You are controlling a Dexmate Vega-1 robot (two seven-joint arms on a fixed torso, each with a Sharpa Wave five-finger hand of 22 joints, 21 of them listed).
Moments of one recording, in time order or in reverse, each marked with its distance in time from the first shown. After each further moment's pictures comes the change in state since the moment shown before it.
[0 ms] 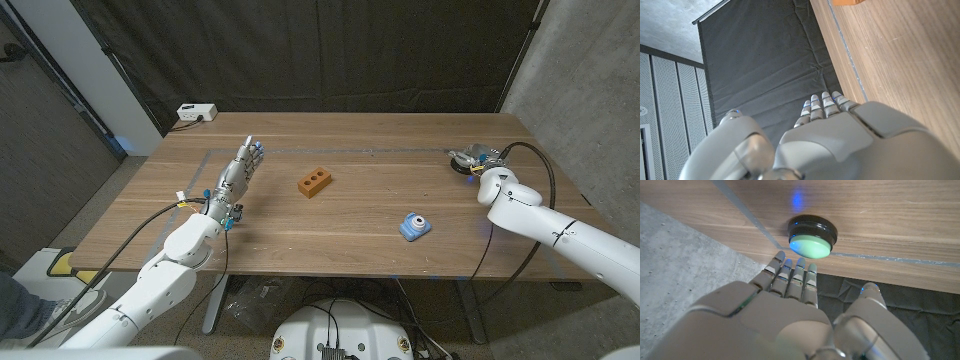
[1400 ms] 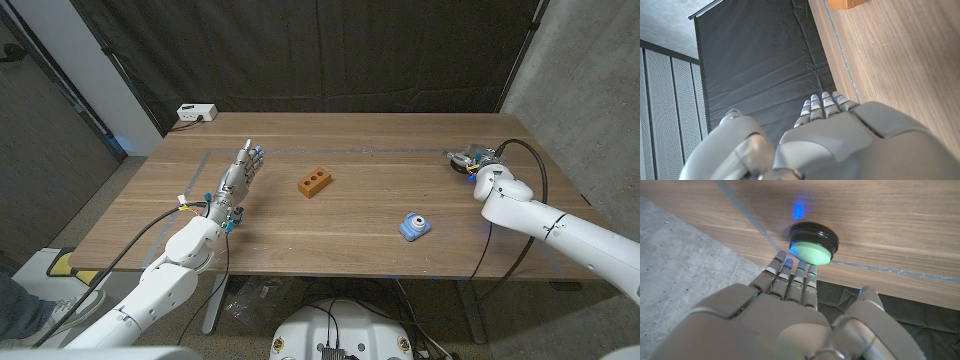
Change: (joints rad) left arm -0.009 -0.012 0.010 0.034 -0.029 -0.005 -0.021; left_hand 0.003 0.003 -0.008 0.000 0.000 0.005 -0.005 -0.004 0.000 0.008 -0.007 0.000 0.000 0.000 0.000 0.000 0.000 0.000 0.000 0.000 0.000; right arm 0.076 0.011 -0.093 0.041 -0.026 -0.058 0.096; right_hand 0.000 0.008 0.000 0.000 -0.004 0.103 -0.013 0.024 -0.002 0.088 -0.018 0.020 -0.001 0.075 -0.004 0.012 0.000 0.070 -0.002 -0.008 0.000
